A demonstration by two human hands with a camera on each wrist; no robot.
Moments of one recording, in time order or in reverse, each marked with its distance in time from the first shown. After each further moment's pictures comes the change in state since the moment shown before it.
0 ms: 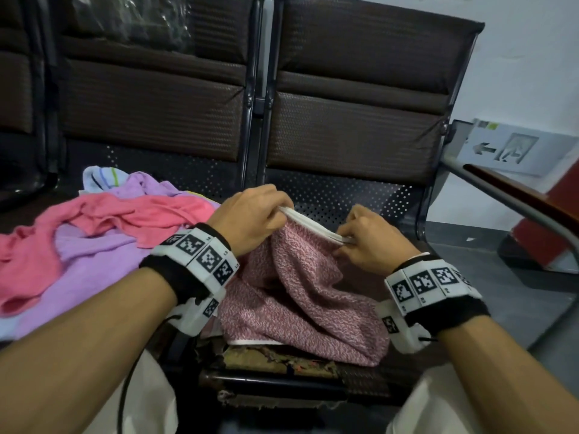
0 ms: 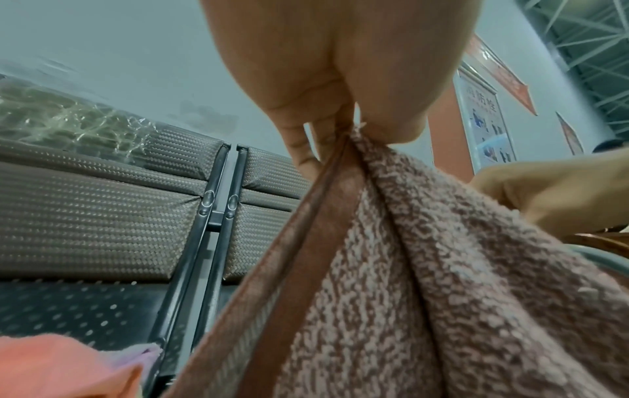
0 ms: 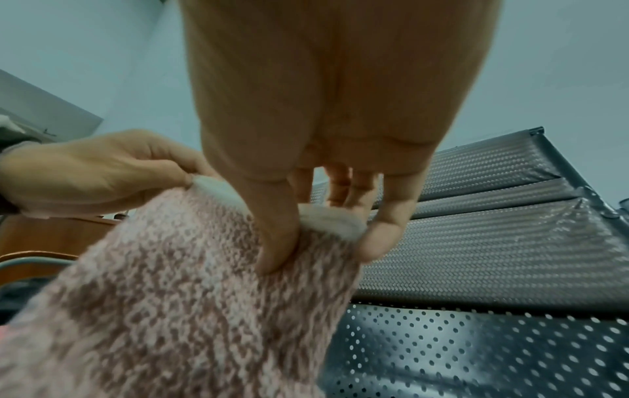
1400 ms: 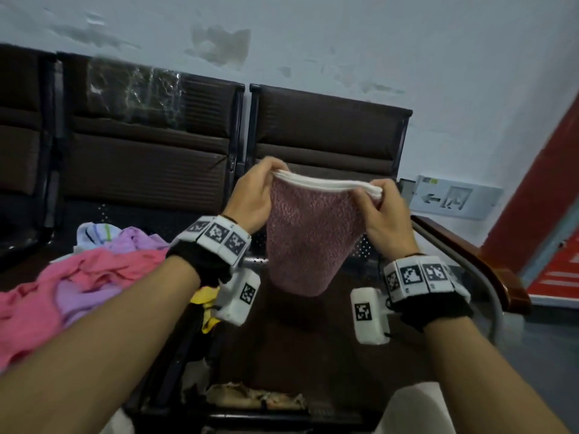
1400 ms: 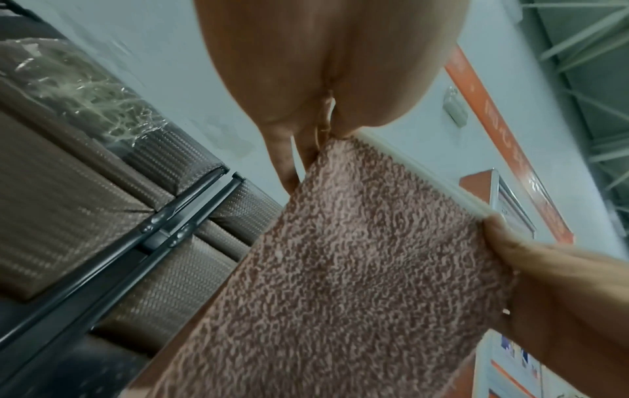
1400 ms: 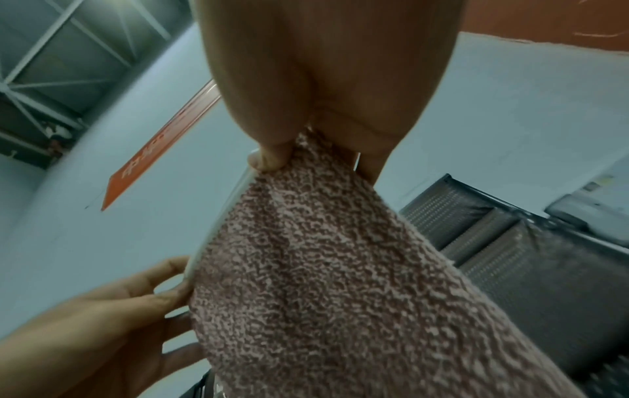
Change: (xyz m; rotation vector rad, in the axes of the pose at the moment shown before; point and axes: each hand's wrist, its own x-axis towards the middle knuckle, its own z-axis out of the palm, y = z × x) left_hand 0.079 0.069 -0.077 -0.430 0.368 0.043; right_hand -0.013 0.007 -0.131 0.702 0.793 0.160
